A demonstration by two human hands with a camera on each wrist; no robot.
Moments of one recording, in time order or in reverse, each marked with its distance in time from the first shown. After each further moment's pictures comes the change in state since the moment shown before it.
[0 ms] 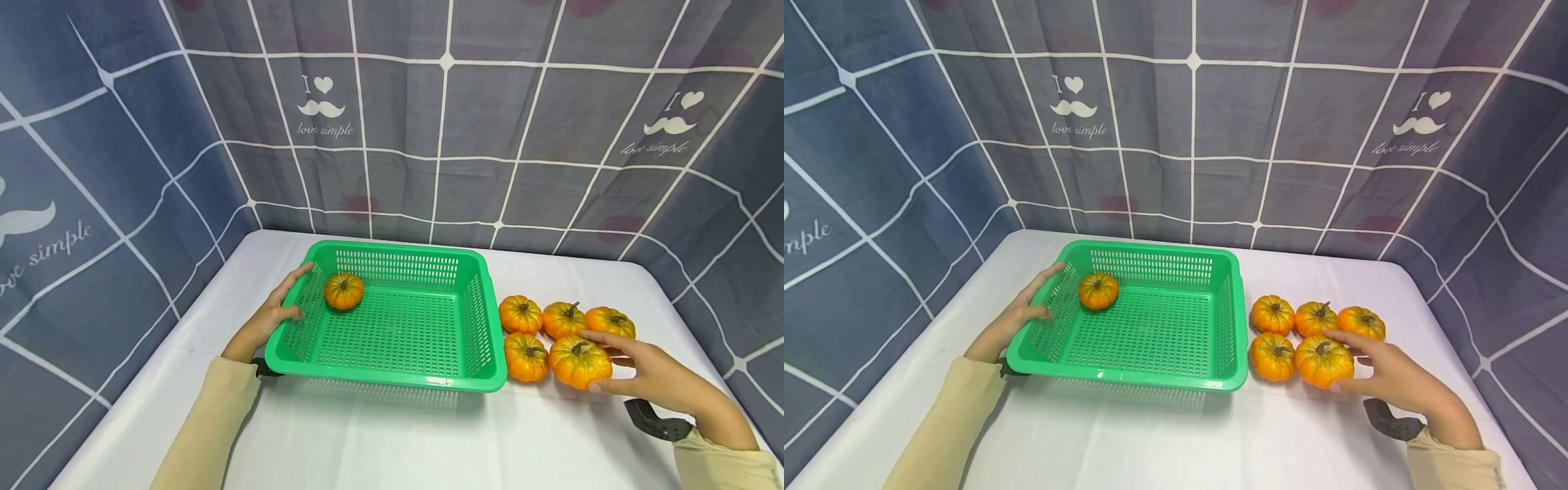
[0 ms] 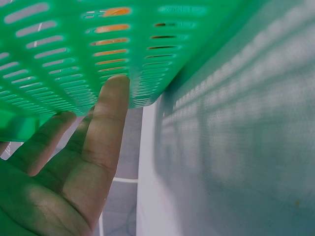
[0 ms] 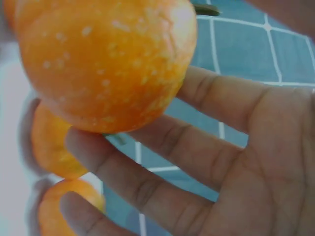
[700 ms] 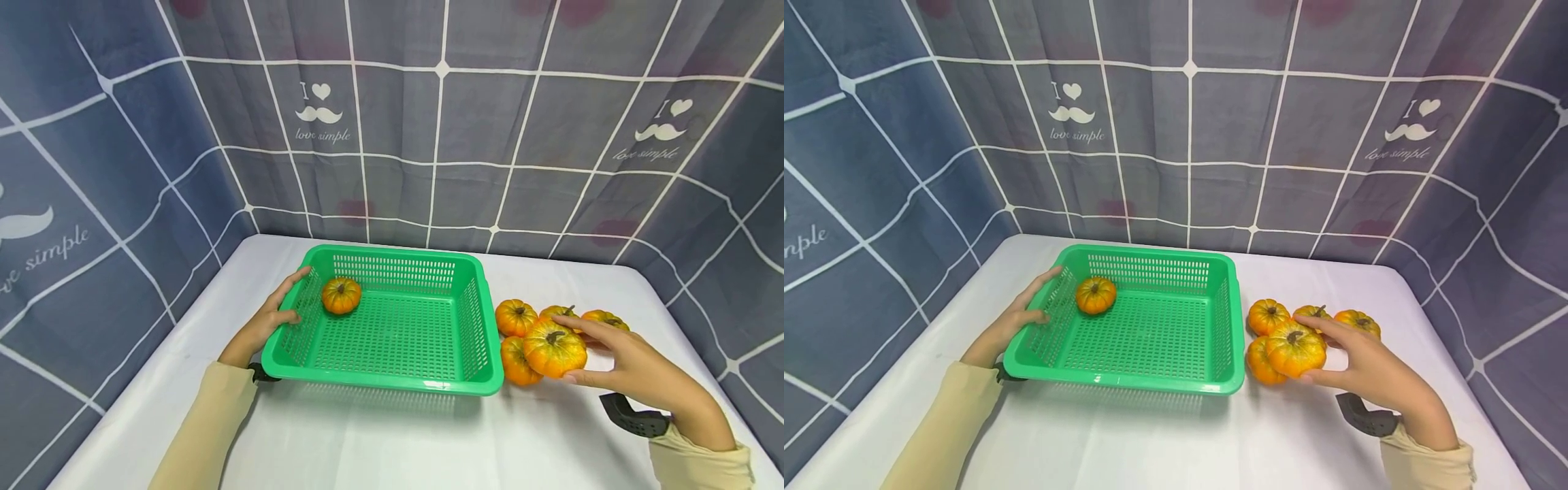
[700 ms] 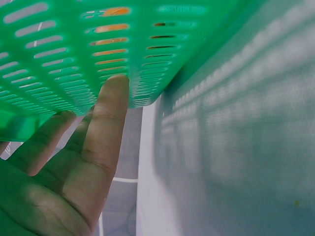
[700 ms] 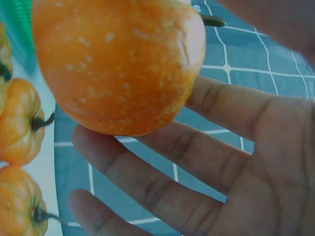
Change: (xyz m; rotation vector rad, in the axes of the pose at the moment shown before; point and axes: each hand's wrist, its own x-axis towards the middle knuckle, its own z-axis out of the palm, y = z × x) left_hand 0.000 -0.002 -0.001 0.039 0.007 0.022; right_hand 0.028 -0.053 -0.002 -0.033 0.102 -0.101
